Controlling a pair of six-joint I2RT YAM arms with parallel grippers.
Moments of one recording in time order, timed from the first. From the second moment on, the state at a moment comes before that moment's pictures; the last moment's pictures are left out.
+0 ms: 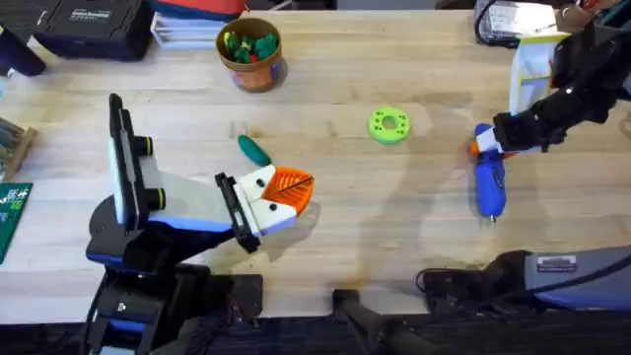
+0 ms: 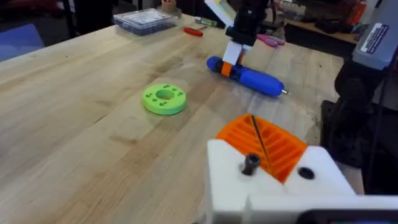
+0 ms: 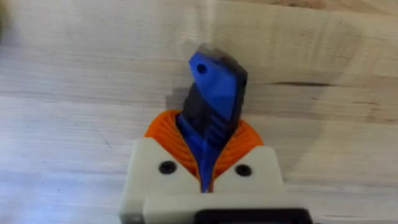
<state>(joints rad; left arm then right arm) -0.13 0.01 0.02 -0.11 1.00 -0.06 -0.31 1.58 0.97 -0.85 -0.04 -0.38</state>
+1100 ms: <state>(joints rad) -0.13 0.01 0.02 -0.11 1.00 -0.06 -0.31 1.62 0.98 -0.81 -0.03 -0.39</state>
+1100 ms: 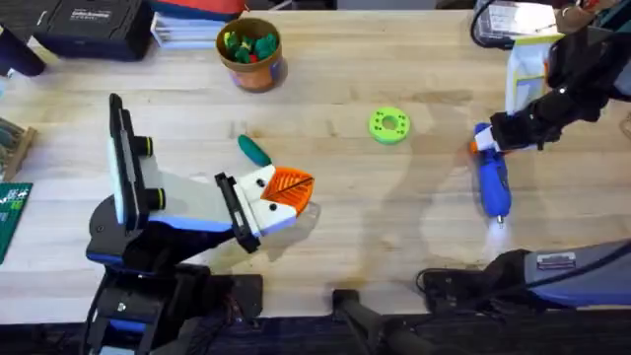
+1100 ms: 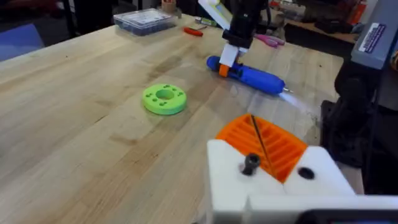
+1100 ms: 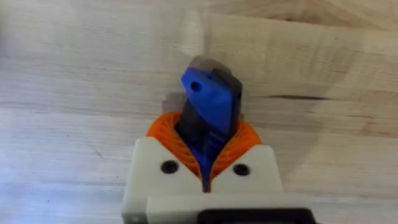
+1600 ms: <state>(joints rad) -0.13 0.01 0.02 -0.11 1.00 -0.06 -0.31 1.44 1.00 -0.76 -0.03 -0.37</state>
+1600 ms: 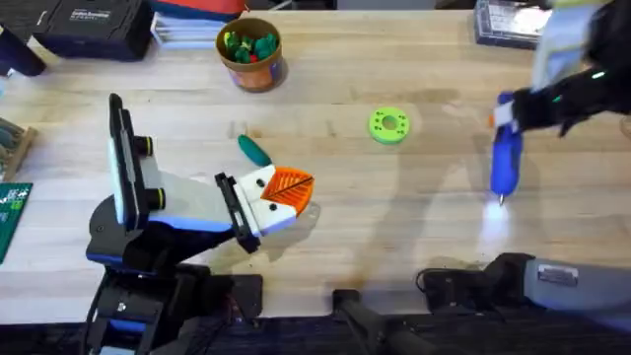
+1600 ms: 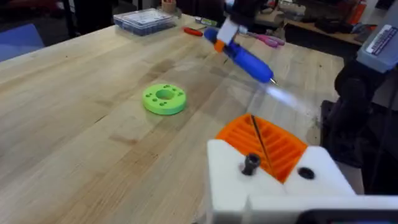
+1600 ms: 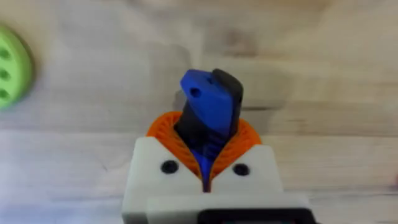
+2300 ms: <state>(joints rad) -0.13 0.01 0.02 -0.11 1.00 -0.06 -0.25 0.57 0.72 -0.30 -0.30 -0.02</state>
